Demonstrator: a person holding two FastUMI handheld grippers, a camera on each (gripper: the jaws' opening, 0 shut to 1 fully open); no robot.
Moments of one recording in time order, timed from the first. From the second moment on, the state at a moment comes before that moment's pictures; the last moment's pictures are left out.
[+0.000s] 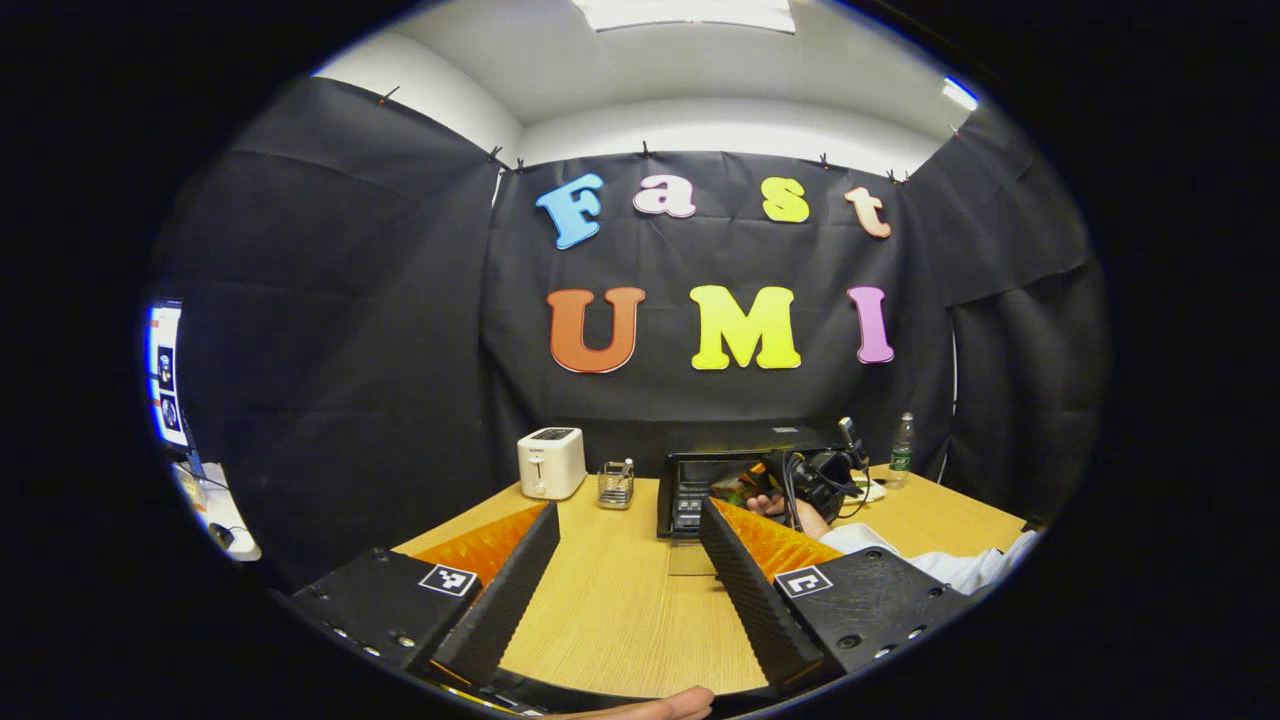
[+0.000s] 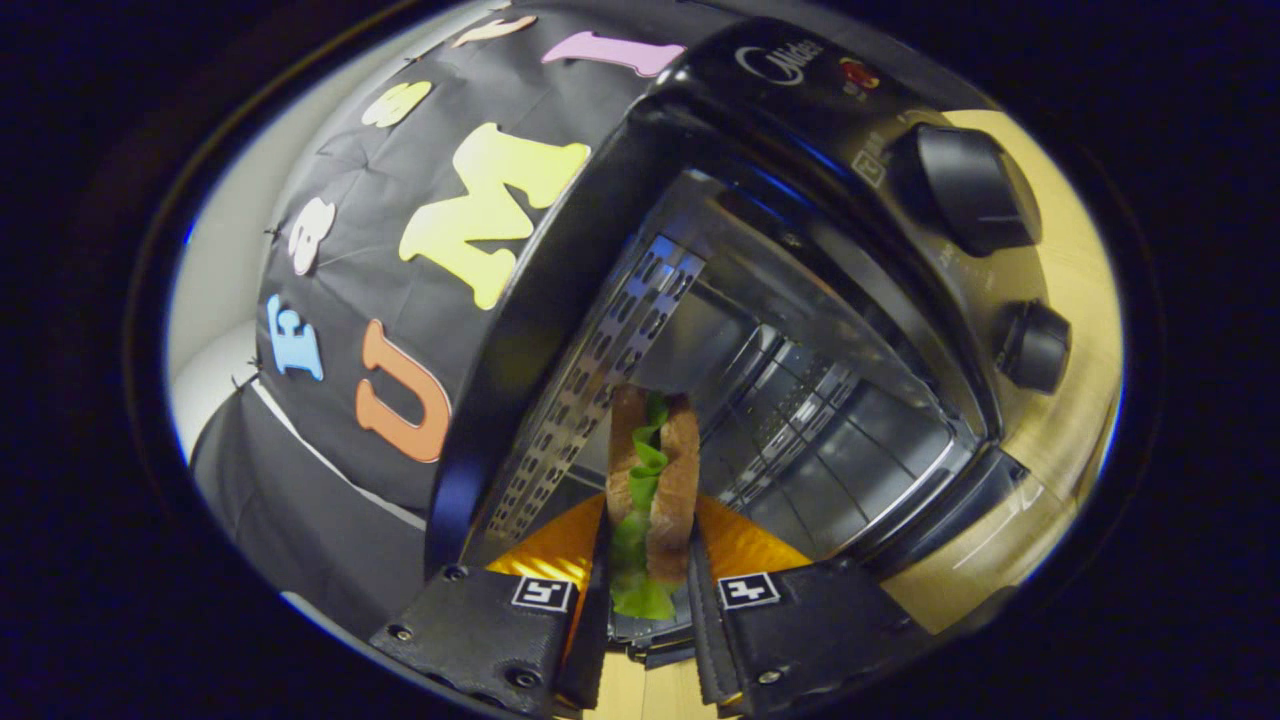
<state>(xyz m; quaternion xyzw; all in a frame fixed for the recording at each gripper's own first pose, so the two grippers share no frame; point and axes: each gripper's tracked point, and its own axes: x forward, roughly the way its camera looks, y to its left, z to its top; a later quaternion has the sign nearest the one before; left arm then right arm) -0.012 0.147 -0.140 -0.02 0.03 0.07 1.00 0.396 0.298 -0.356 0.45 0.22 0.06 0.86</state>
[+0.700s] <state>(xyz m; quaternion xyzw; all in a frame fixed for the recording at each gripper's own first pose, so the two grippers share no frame) -0.005 0.146 -0.146 -0.03 0.02 0.04 1.00 0.395 0.299 -0.375 0.28 0.27 0.06 0.92</state>
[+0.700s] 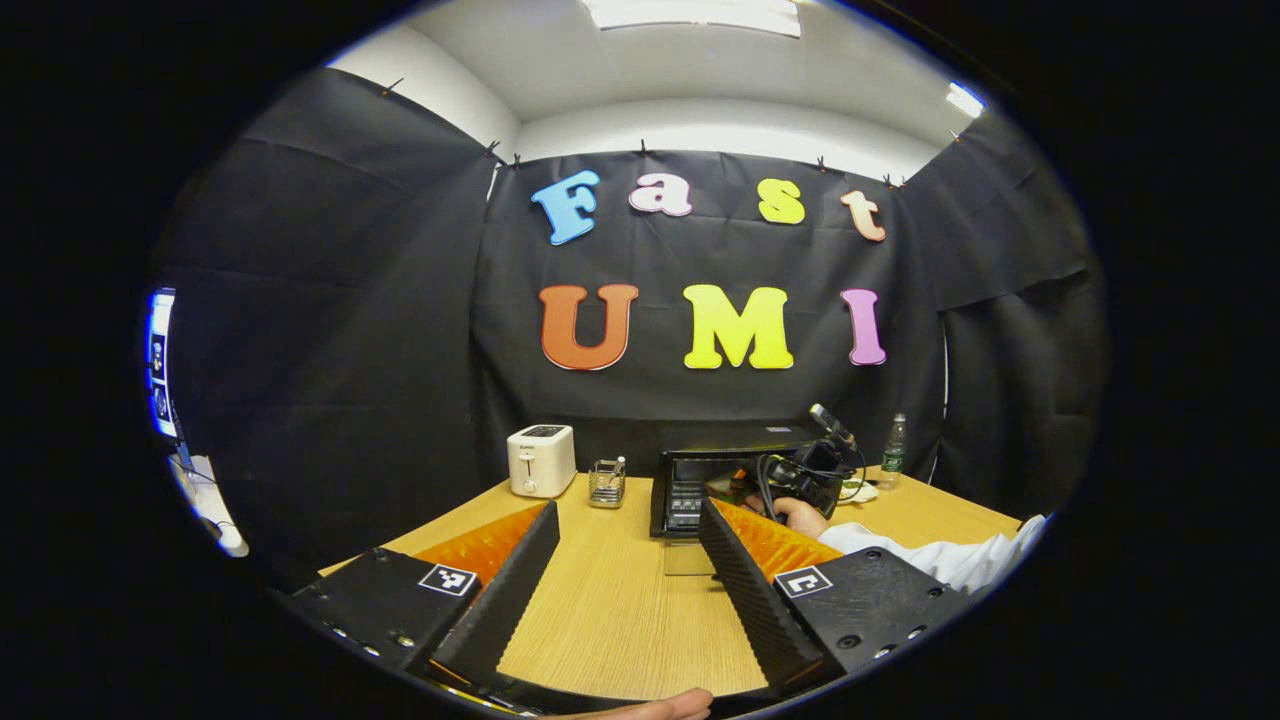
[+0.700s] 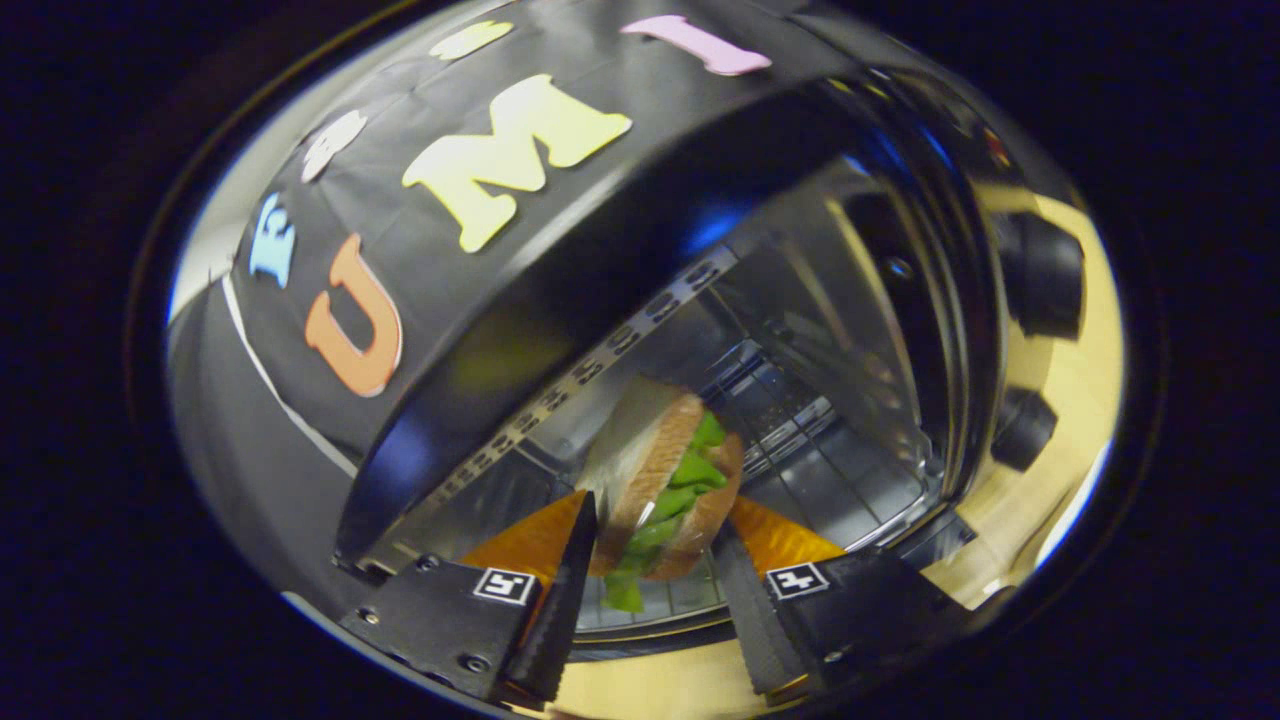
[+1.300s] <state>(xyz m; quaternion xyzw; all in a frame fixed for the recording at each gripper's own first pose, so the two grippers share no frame) 0.013 0.134 -0.175 -0.04 0.07 0.03 1.00 0.359 0.289 -0.376 0.10 0.31 0.07 0.94</state>
